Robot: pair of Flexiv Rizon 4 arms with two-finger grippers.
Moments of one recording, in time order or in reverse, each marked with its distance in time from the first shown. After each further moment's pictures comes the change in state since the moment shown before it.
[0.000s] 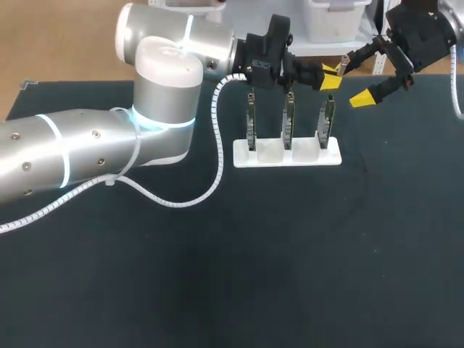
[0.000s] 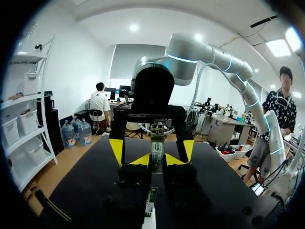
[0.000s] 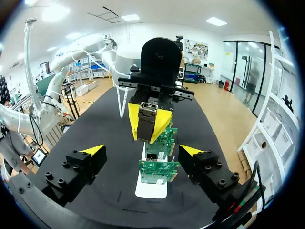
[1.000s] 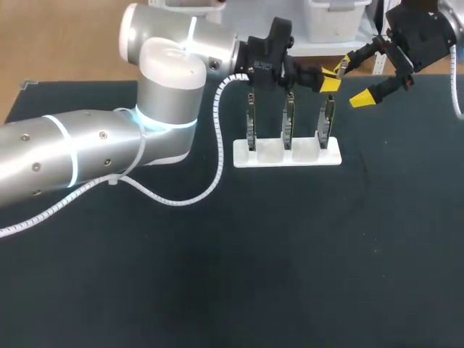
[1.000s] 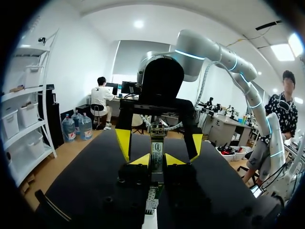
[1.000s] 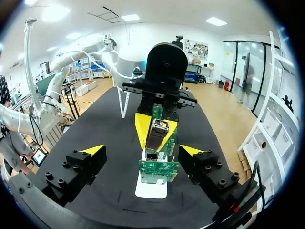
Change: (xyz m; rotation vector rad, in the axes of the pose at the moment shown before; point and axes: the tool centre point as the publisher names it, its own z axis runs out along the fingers) left arm 0.012 0.011 0.003 -0.010 0.024 -0.044; right arm 0.000 0.000 0.000 0.000 0.000 0.000
